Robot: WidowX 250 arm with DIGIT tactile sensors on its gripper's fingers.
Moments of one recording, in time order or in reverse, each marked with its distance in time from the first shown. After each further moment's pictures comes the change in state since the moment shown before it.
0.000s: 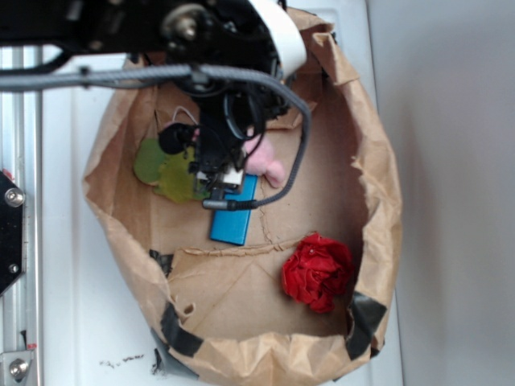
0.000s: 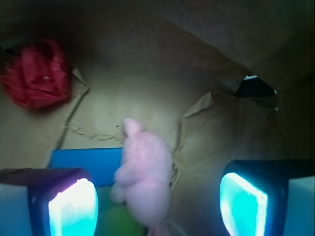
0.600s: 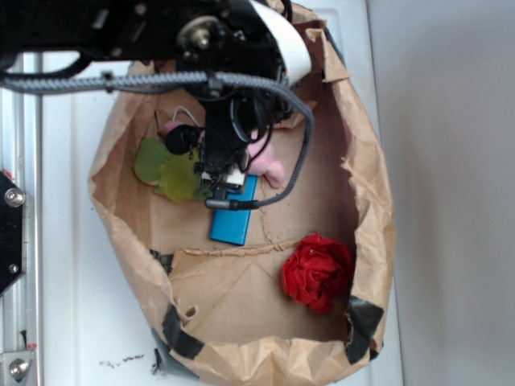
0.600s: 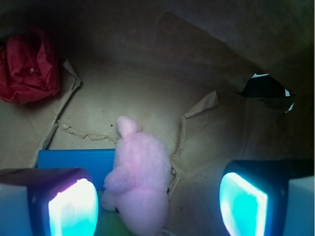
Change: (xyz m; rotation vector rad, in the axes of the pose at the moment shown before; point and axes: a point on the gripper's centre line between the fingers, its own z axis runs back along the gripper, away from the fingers) arm -0.001 0.000 -0.002 0.003 0.000 -0.002
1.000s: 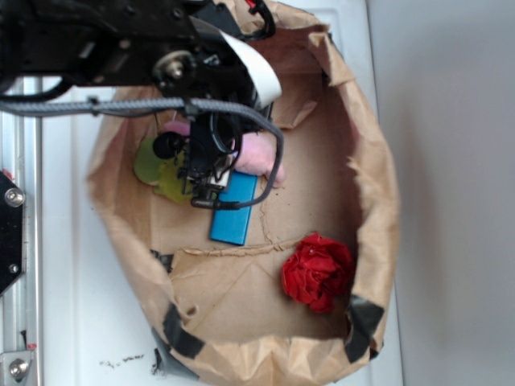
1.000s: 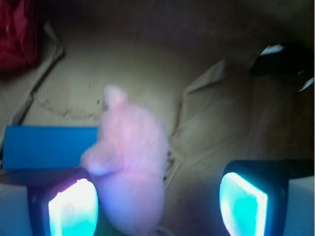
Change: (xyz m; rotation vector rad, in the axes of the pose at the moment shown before) arm -0.016 -0.011 -0.024 0.019 0.016 -0.072
